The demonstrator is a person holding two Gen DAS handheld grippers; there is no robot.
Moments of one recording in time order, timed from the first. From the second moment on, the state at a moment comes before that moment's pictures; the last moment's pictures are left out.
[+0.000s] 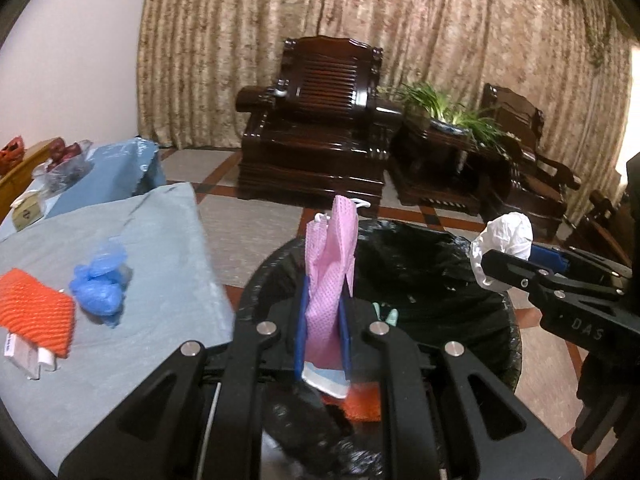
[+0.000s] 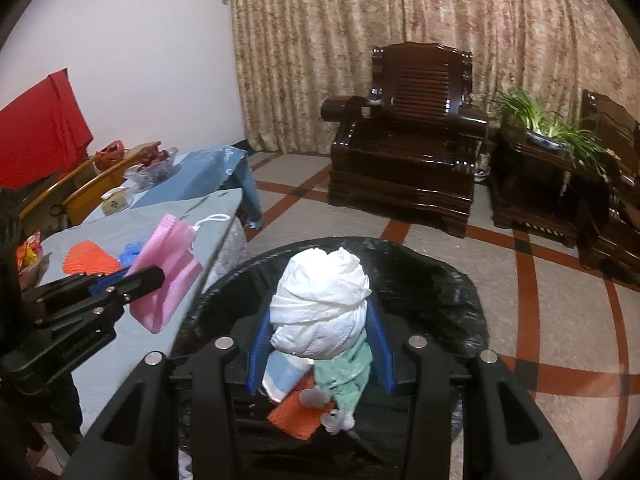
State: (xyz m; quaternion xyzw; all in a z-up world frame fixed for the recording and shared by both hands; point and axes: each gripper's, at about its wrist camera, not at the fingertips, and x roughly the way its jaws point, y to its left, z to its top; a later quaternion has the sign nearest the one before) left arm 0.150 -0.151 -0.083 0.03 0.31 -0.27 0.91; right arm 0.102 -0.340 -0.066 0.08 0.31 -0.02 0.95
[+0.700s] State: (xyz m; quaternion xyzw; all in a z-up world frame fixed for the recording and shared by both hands) left arm 0.172 -0.165 -0.096 0.02 0.32 -0.27 0.91; right arm 0.089 -0.364 -0.077 0.08 0.30 -0.06 0.95
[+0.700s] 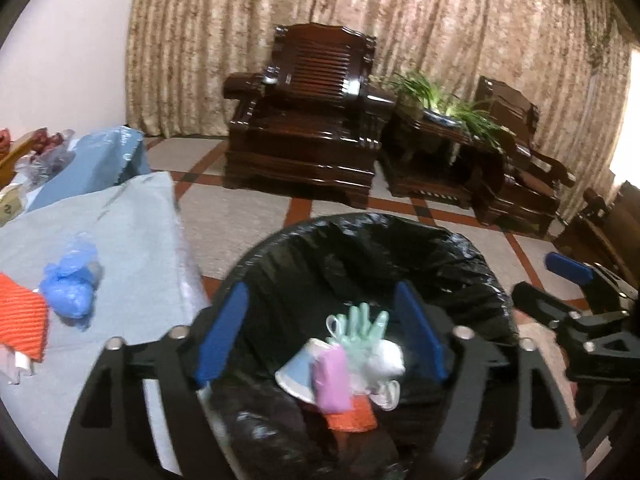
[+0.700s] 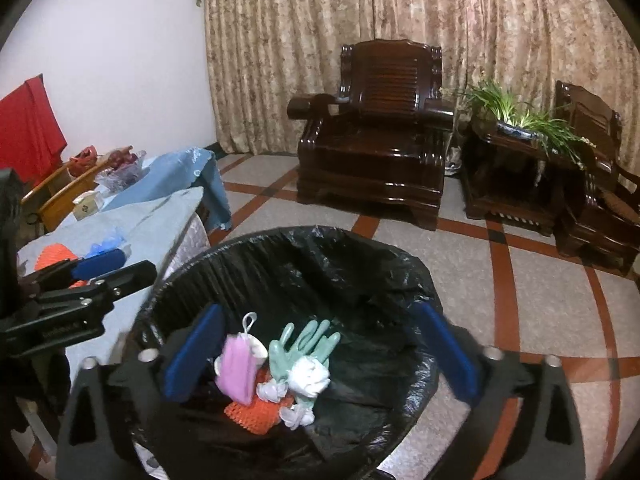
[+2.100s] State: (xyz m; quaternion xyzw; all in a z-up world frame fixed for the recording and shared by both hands) left arm 0.160 0.124 -0.079 -0.02 0.30 0.00 0.95; right arm 0.180 -0.139 -0.069 0.03 0.30 0.12 0.95
